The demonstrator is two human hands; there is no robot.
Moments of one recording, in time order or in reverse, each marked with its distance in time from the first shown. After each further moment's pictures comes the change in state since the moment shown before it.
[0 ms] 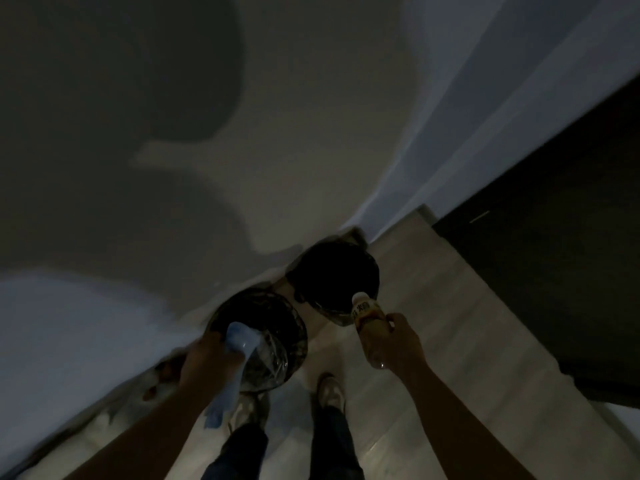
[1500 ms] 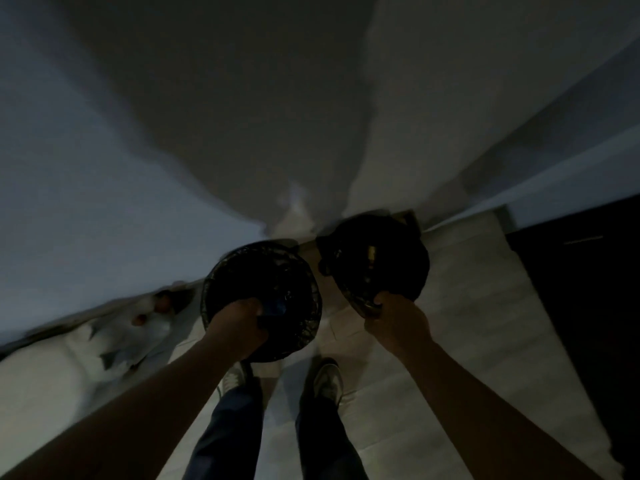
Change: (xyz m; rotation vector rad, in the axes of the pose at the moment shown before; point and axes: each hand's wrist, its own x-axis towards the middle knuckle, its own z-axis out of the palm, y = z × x) left_hand 0.060 -0.009 0.092 0.072 -0.092 0.034; right_hand 0.149 0.012 0.071 -0.976 -0.185 -0.475
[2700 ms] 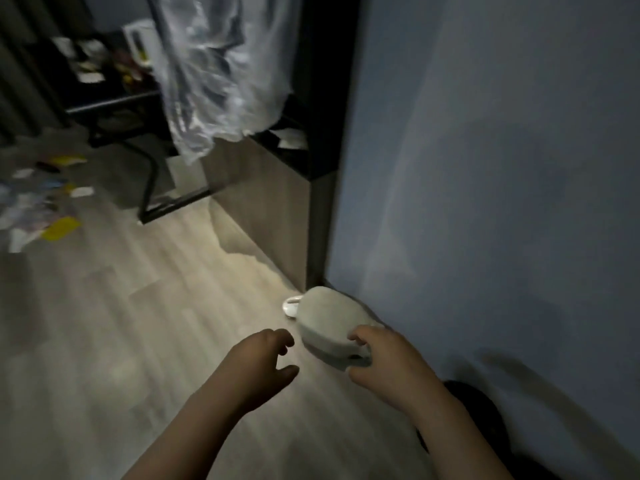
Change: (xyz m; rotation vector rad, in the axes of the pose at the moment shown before) left_hand -0.697 -0.193 0.014 -0.529 0.793 -0.529; right_hand -0.614 -0.302 0.059 -0.568 -0.208 -1.308
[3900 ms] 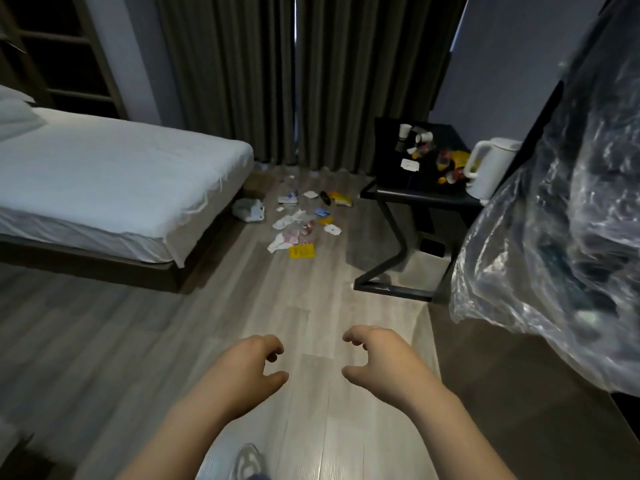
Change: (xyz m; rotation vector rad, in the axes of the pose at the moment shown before) left_hand 0.071 -0.434 -0.312 -0.279 0.503 -0.744; right_hand 0.451 -0.514 0.099 -0.345 -0.314 -0.801
